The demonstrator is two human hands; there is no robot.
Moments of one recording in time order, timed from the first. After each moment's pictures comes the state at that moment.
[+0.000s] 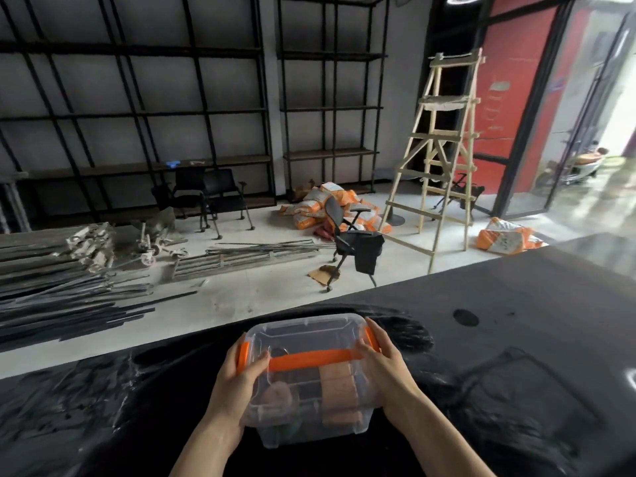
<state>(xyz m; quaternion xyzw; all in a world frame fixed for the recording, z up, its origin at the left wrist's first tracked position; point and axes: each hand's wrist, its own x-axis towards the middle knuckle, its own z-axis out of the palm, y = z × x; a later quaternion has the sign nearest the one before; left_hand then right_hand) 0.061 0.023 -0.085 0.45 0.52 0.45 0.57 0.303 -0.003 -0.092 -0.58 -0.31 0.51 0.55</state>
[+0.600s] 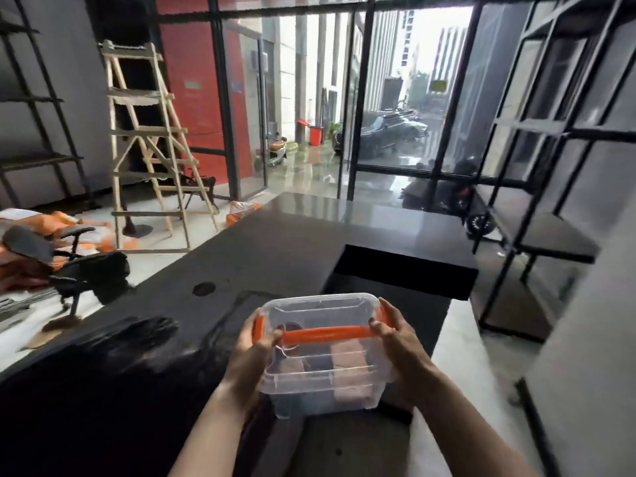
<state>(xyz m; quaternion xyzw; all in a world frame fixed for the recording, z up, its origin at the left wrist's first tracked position) 0.364 -0.142 -0.093 0.62 0.22 0.14 0.74 0.466 -0.362 -0.066 -0.70 -0.06 0.17 0.69</state>
